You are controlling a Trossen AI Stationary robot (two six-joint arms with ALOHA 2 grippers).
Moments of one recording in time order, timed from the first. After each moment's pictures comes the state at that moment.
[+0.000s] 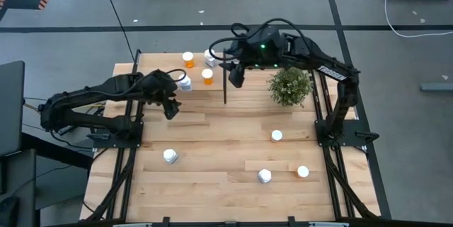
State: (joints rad) left arm 0.29 1.02 1.01 -0.91 -0.11 -0.24; right arm -0.17 1.80 2.29 -0.96 0.19 0.04
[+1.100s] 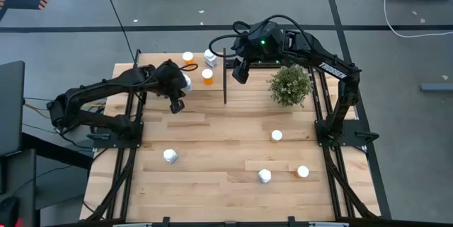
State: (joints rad) left arm 0.46 1.18 1.01 -0.81 0.01 0.08; right arm -0.22 1.79 2.29 -1.05 0.22 -0.01
